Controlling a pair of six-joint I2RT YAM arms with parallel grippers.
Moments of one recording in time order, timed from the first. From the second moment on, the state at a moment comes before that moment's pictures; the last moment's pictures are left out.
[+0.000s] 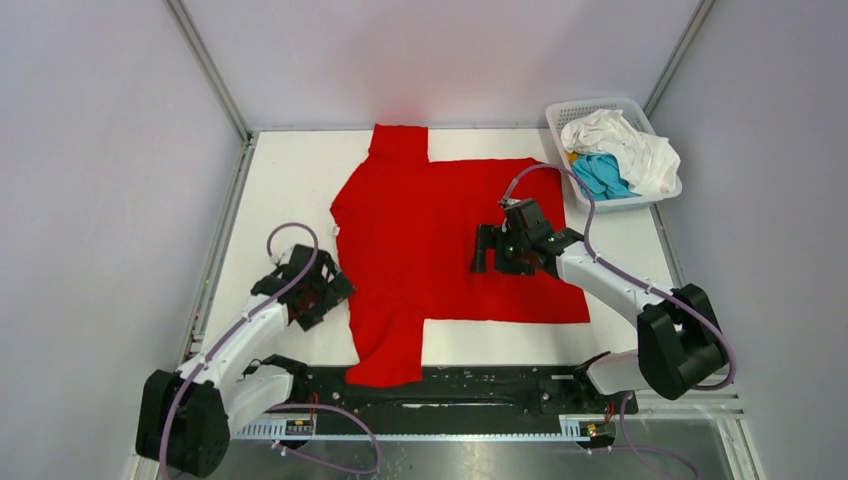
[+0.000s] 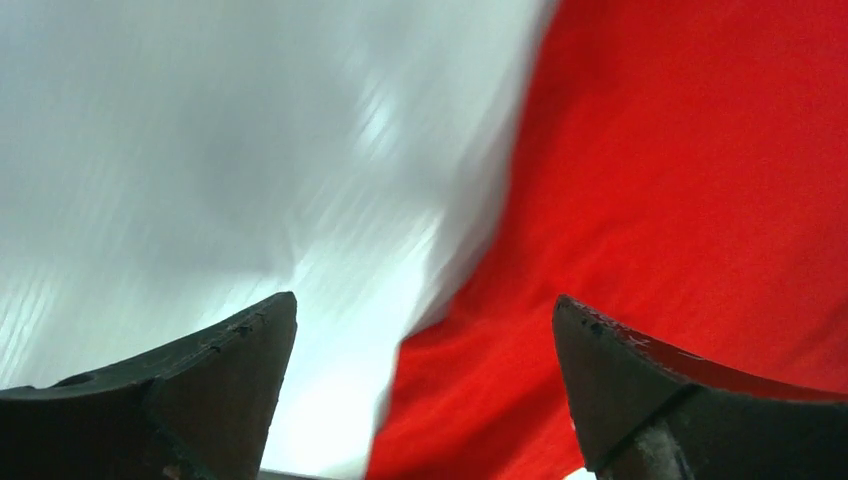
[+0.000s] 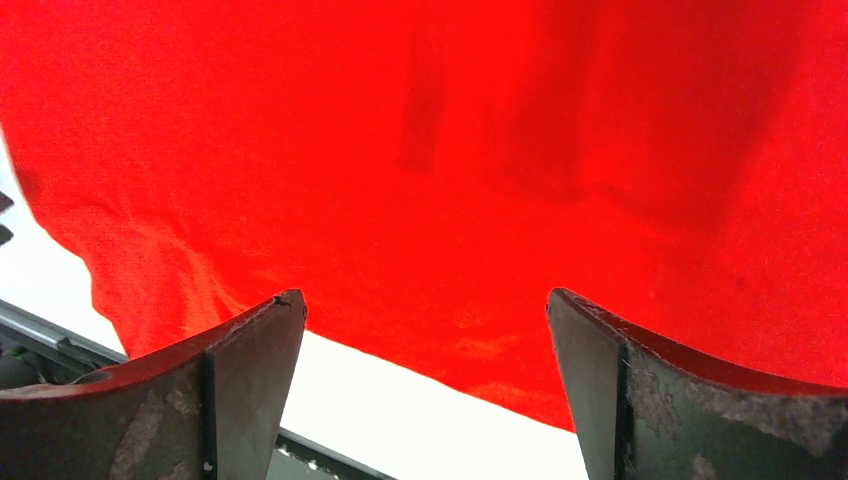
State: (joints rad) left arm -0.26 1.02 0.57 -0.62 -0.11 -0.93; right arm 0.51 1.41 0.89 -0.43 -0.12 0.50
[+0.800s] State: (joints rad) left arm -0.32 1.32 0.63 -0.45 -0.14 -0.91; right arm 0.51 1.29 0.75 -0.47 -0.04 0.50
